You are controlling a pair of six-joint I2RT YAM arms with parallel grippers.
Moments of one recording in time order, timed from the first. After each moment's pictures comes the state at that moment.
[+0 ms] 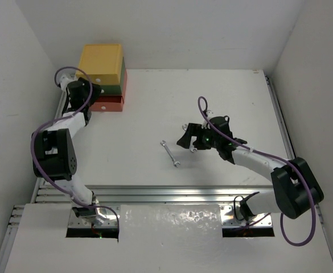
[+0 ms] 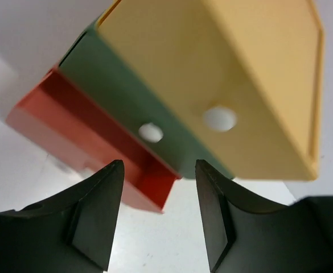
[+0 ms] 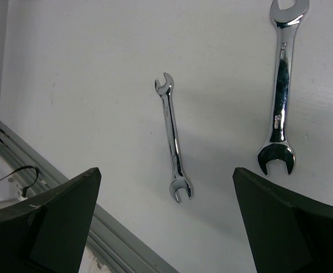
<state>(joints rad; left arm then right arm) 0.16 1.70 1.02 0.34 -0.07 -0.84 0.46 1.36 0.61 0.15 -0.29 0.57</state>
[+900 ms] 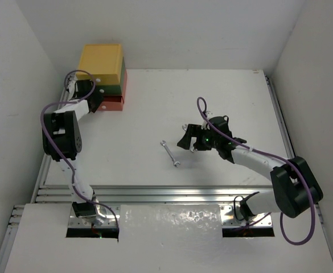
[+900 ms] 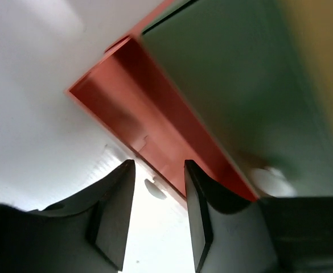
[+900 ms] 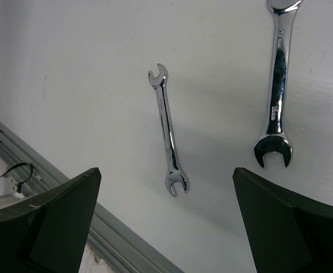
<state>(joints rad) 0.15 2.01 1.39 -0.12 -0.15 -0.85 0.46 1.38 0.62 0.11 -0.29 0.56</state>
